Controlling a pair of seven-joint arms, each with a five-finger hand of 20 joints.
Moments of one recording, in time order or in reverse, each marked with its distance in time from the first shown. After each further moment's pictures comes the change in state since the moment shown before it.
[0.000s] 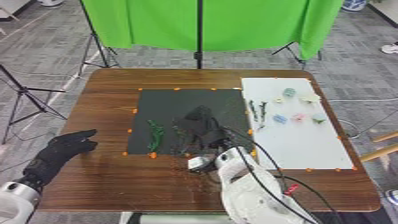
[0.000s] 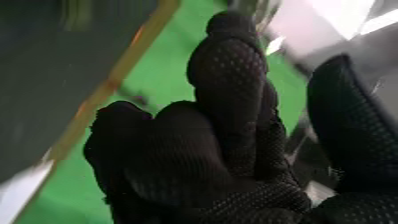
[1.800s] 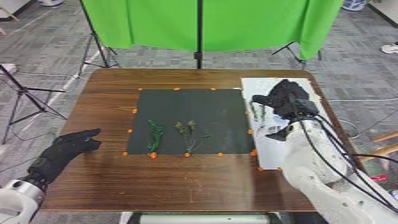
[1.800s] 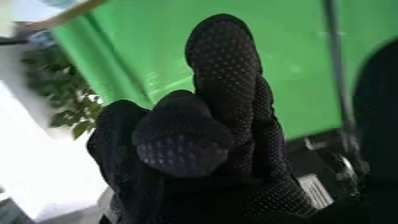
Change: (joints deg) left arm -1.3 0.1 1.2 0.7 0.1 -1.1 -0.1; right arm 2.8 17.4 13.4 4.3 -17.6 1.7 16.4
